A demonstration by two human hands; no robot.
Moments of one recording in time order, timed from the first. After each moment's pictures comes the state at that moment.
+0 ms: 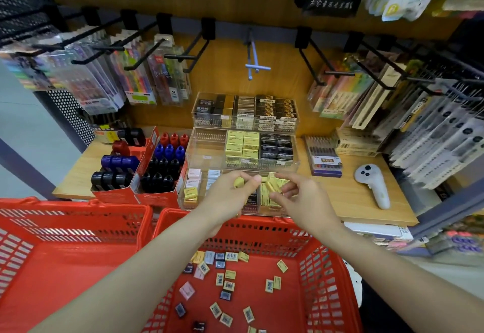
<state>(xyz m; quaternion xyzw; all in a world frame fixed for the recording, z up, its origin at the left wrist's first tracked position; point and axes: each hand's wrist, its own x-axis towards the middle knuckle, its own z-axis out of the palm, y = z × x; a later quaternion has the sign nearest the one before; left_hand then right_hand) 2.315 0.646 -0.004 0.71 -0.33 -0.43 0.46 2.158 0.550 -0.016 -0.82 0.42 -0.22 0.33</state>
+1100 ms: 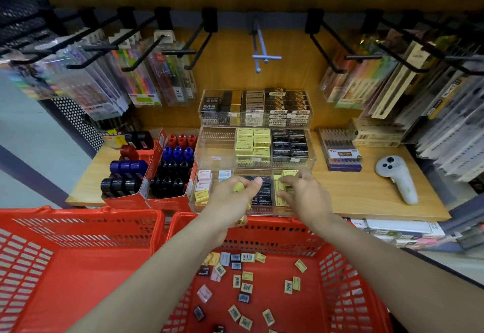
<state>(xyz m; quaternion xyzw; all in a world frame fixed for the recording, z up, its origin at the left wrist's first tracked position) 2.326 0.651 -0.010 0.72 -0.24 -0.46 0.46 2.192 0.517 -0.083 -0.88 0.45 -0.10 0.13</state>
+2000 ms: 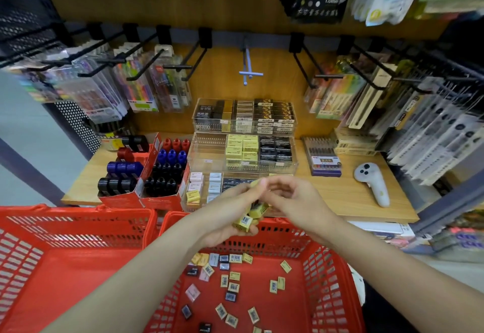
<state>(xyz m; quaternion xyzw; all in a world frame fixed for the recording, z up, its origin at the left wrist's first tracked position) 2.306 0.663 0.012 0.55 -0.21 -0.66 0.46 2.161 0.573 0.013 -0.72 0.33 -0.20 0.57</state>
